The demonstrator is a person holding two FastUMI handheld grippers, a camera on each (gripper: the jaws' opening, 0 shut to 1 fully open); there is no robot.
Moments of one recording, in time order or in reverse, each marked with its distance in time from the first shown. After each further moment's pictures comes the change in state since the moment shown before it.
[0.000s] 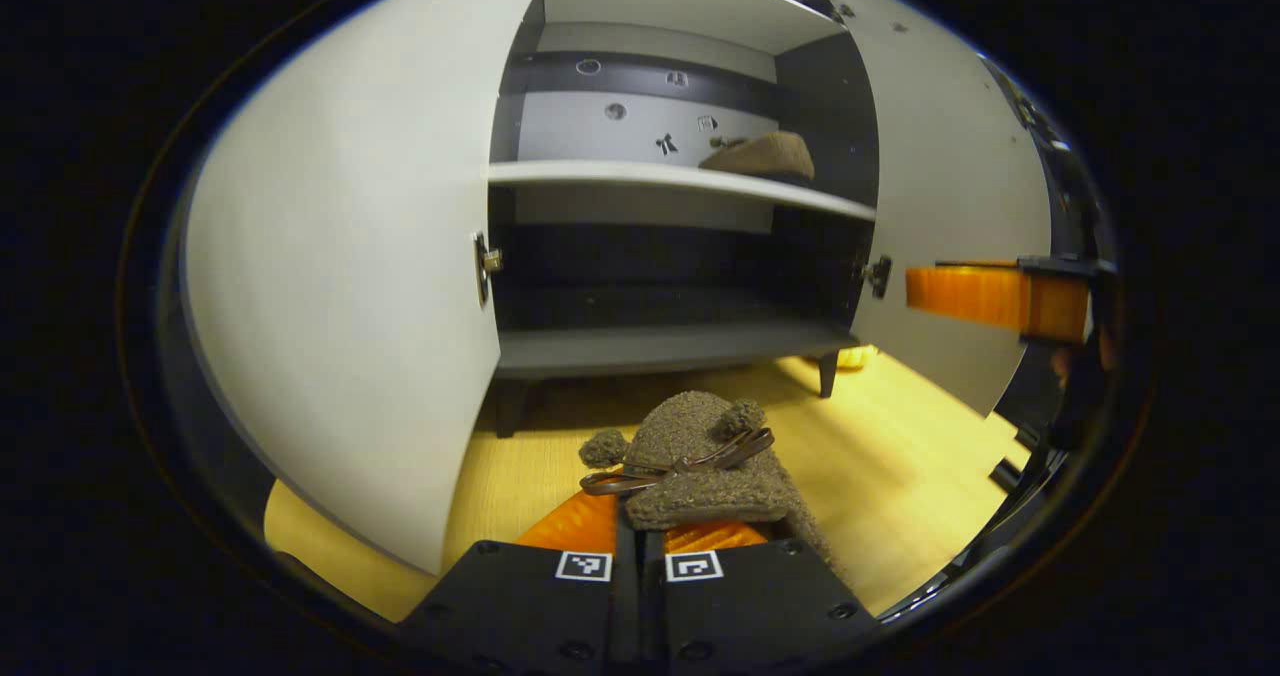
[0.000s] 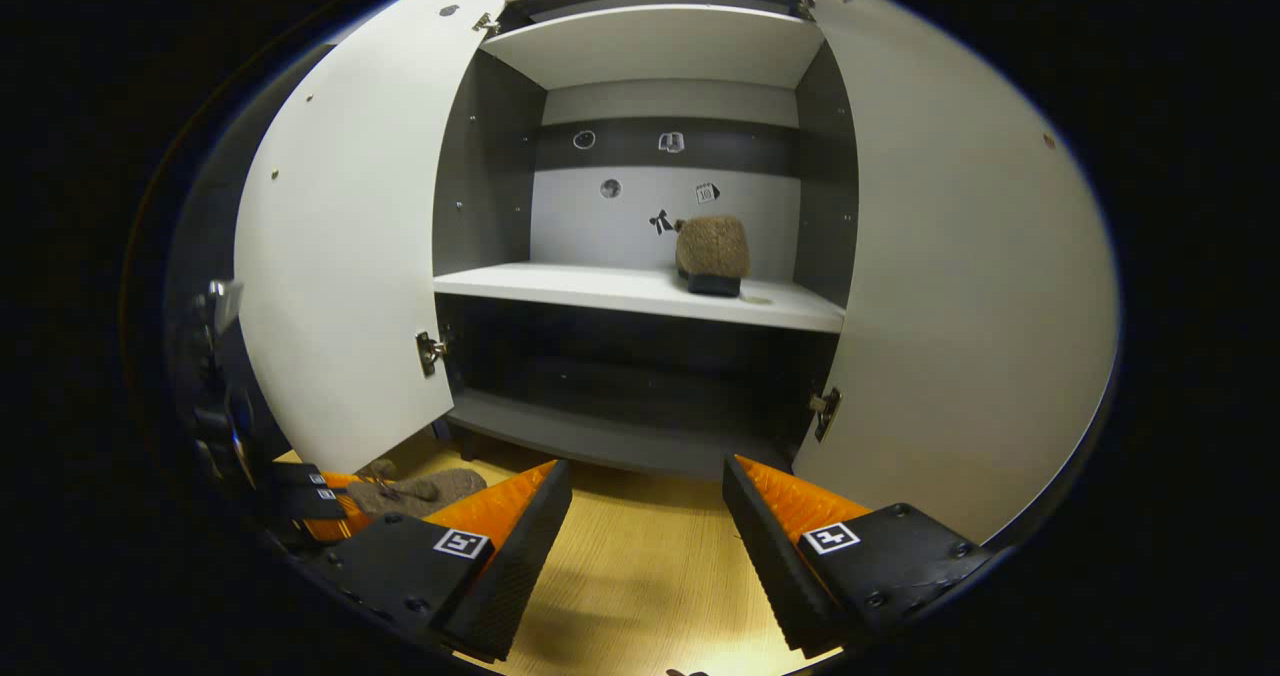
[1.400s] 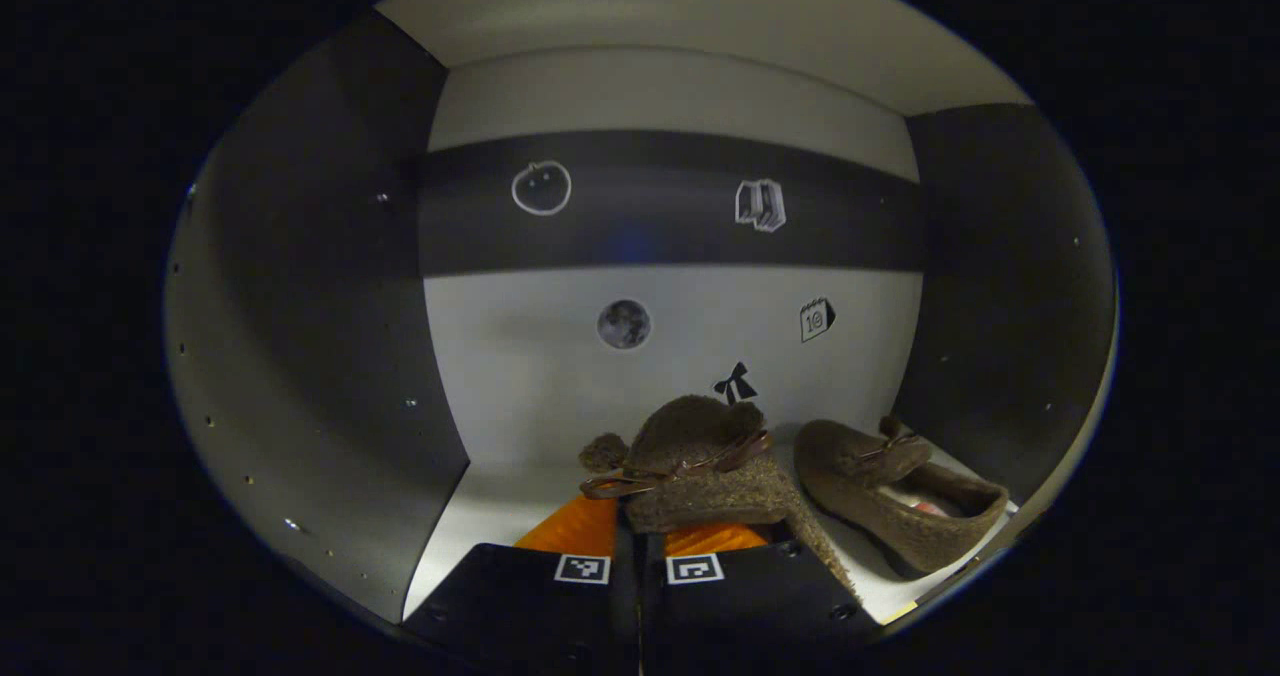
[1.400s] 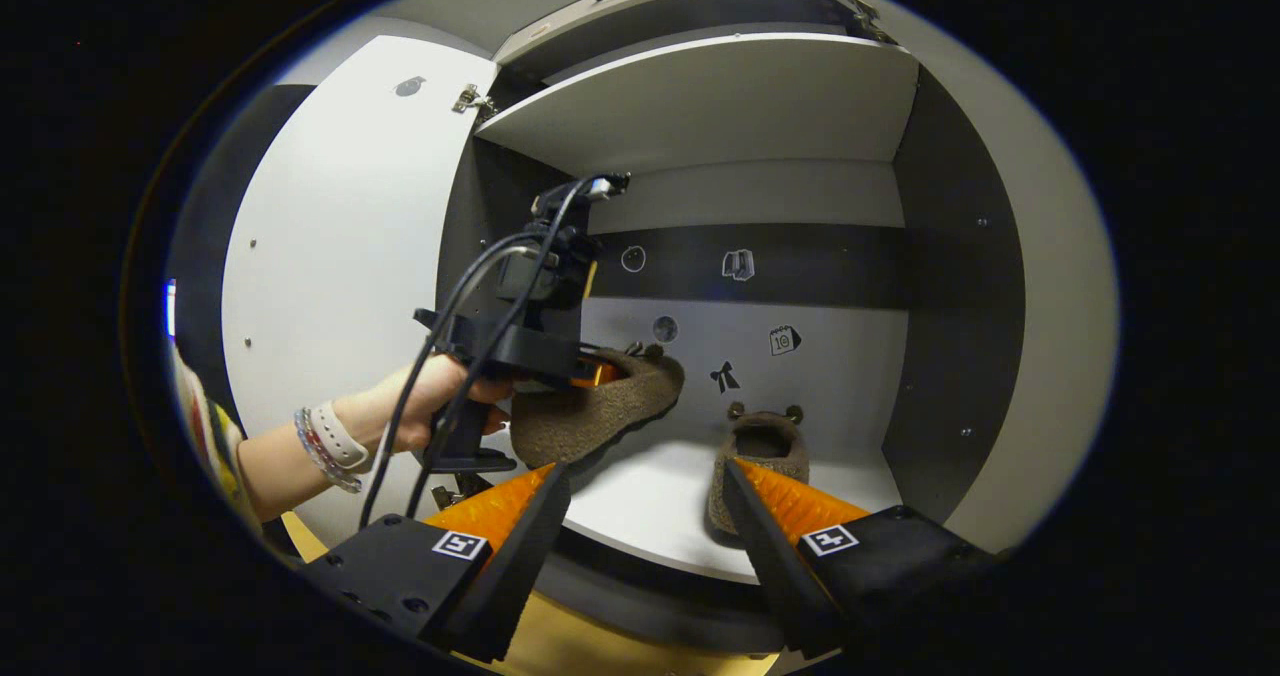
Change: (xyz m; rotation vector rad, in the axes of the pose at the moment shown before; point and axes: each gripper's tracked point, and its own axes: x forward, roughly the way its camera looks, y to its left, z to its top) left arm 0.256 0.035 0.348 0.054 -0.092 0.149; right arm 0.099 -0.008 0.166 0.004 -0.212 0.298
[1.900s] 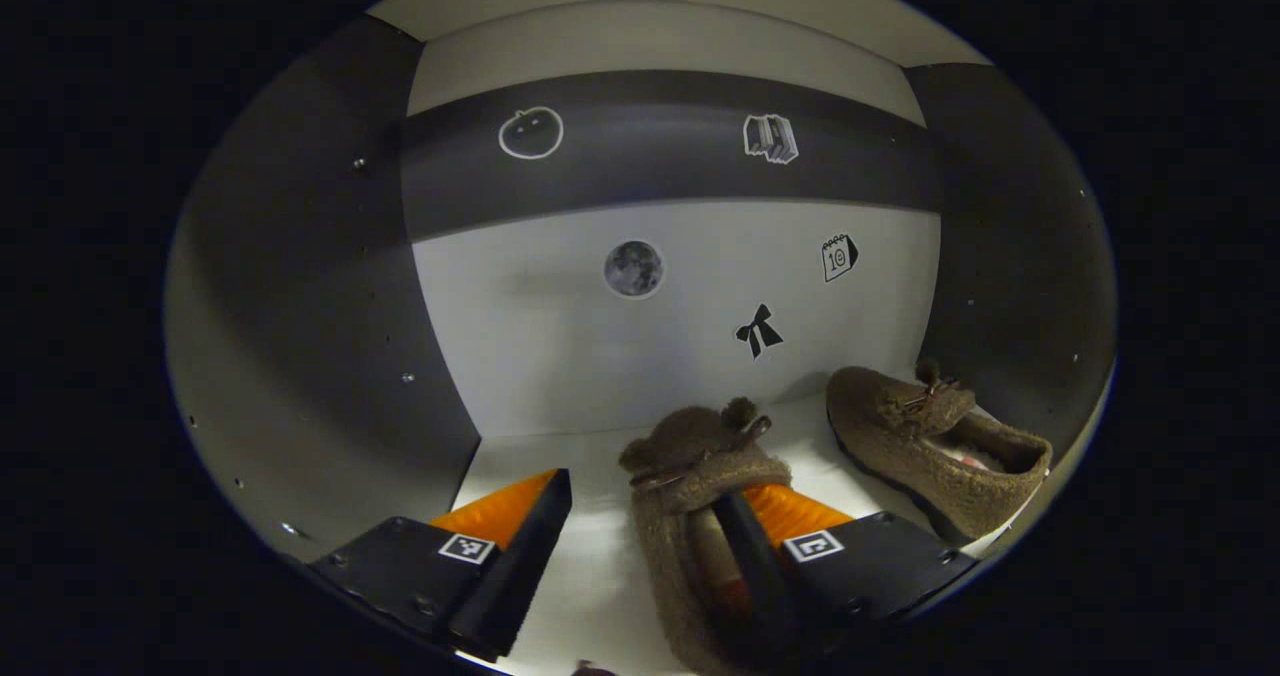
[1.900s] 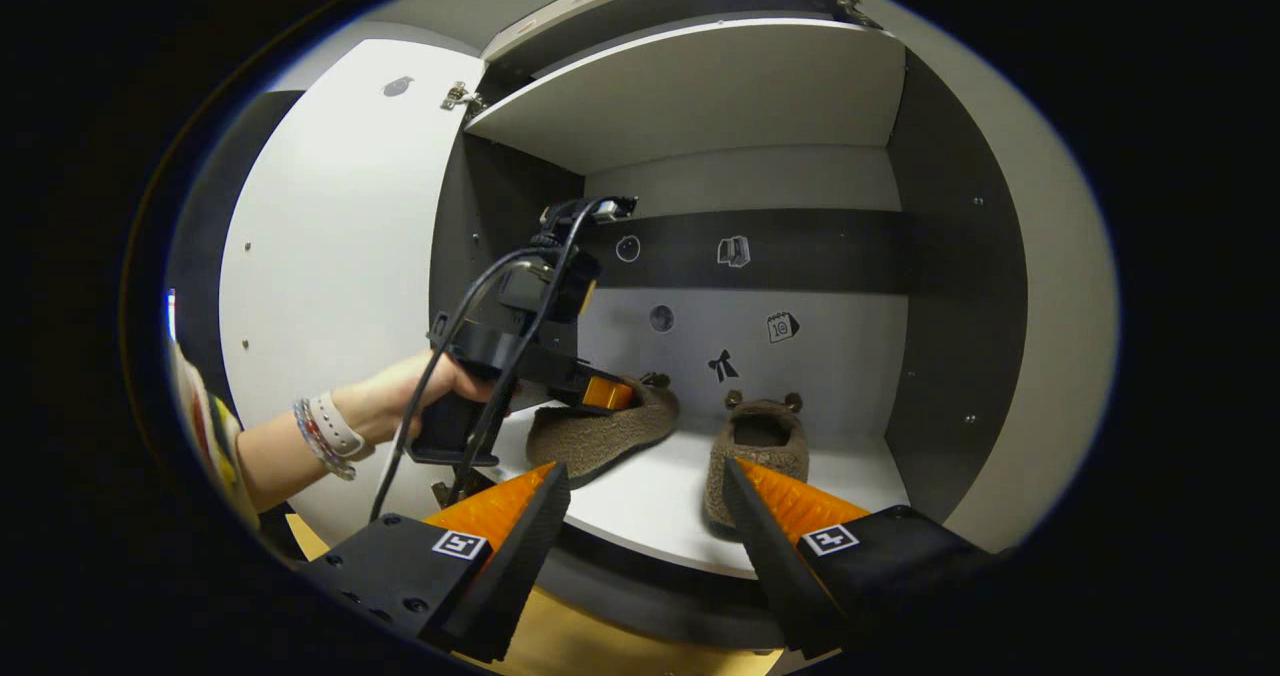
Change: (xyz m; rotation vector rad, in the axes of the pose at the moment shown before) left arm -0.013 0.017 -0.020 0.063 0.108 0.015; right arm 0.004 -0.003 -0.008 0.006 0.024 0.007
